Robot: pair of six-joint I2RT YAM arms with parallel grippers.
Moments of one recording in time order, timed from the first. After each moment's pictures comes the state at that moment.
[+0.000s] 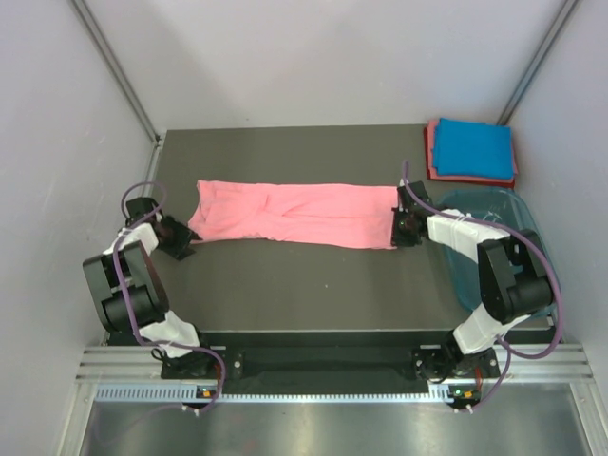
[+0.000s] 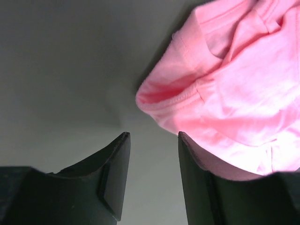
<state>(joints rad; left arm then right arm) 0.41 1.56 0.86 -0.37 0.29 -0.64 0.32 1.61 0.91 -0.37 0.04 0.40</state>
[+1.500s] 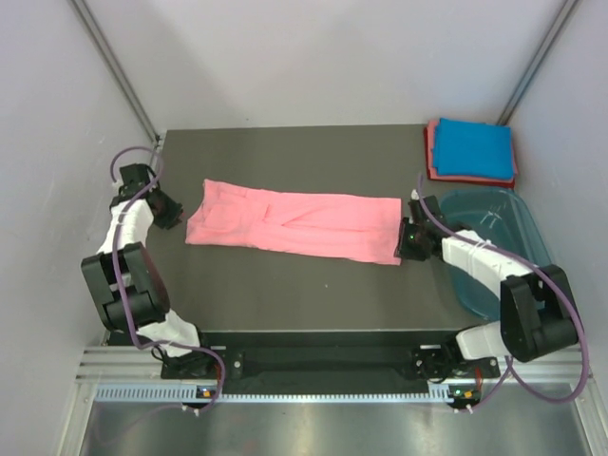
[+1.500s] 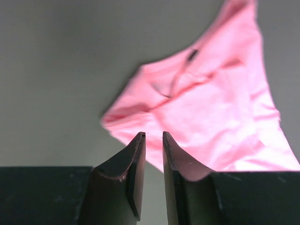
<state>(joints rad) 0.35 1.59 1.13 -0.52 0.11 -0.58 0.32 1.38 0.74 -0.39 0.02 0.45</state>
